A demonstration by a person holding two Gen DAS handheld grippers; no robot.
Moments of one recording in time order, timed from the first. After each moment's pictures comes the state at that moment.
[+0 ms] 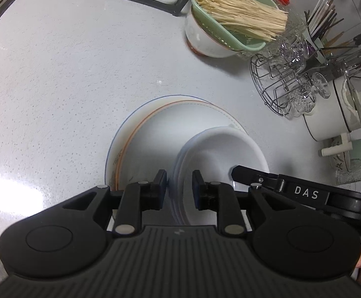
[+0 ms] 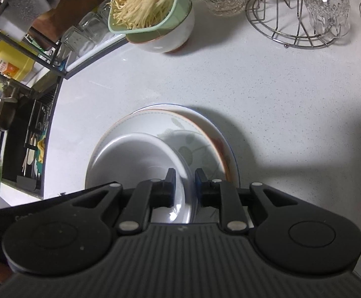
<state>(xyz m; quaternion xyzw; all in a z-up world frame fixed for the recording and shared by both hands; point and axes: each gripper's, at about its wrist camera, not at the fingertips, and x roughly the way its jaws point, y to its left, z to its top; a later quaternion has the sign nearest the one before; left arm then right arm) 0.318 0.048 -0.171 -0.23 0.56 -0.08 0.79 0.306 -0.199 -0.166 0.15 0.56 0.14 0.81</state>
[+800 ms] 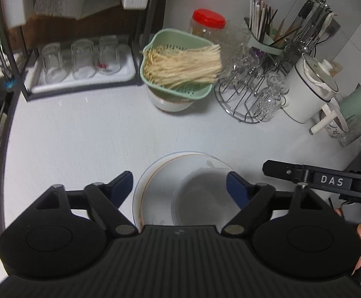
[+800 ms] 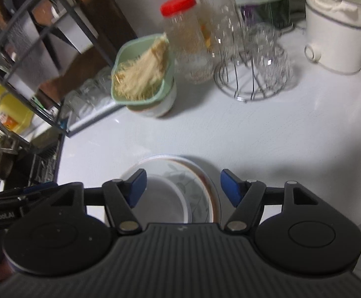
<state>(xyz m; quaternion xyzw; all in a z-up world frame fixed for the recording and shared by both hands) 0.308 0.043 -0.057 -0.05 0.47 -0.15 0.87 0.256 -0.224 -0.088 0.18 0.44 0.06 0.88</state>
